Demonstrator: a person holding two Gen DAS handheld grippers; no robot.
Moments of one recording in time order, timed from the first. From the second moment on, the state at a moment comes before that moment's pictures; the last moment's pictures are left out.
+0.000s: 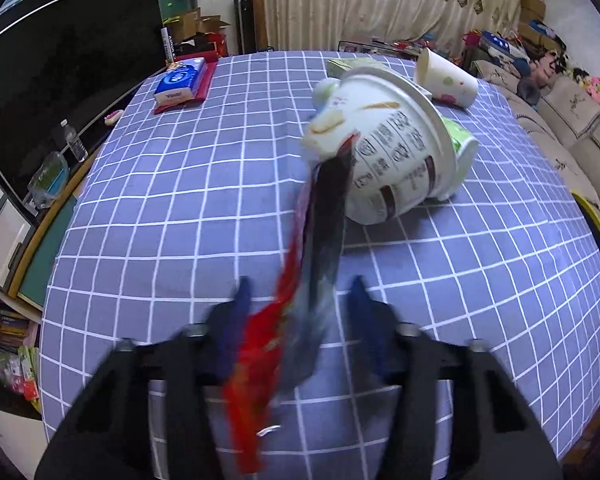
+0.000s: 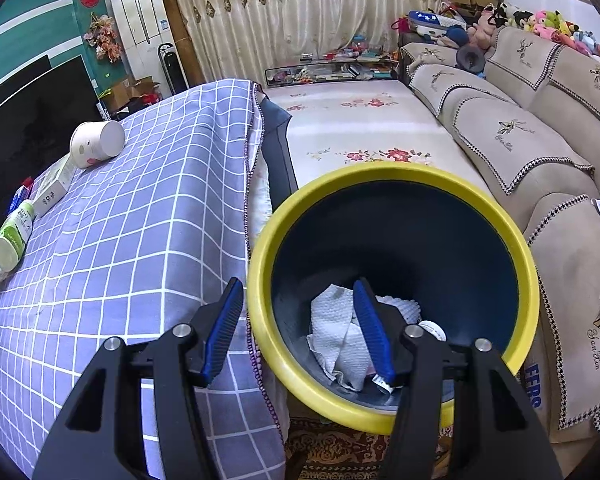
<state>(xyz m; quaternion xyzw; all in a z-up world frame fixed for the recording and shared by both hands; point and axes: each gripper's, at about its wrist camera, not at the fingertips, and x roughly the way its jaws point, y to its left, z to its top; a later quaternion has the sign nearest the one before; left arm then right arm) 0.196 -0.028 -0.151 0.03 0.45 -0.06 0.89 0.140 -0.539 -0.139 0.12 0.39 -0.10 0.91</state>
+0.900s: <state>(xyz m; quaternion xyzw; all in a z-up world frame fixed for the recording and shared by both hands) 0.149 -0.339 -0.092 0.19 0.39 -0.41 0.80 0.044 -0.592 -0.096 0.13 0.34 -0.17 0.92</state>
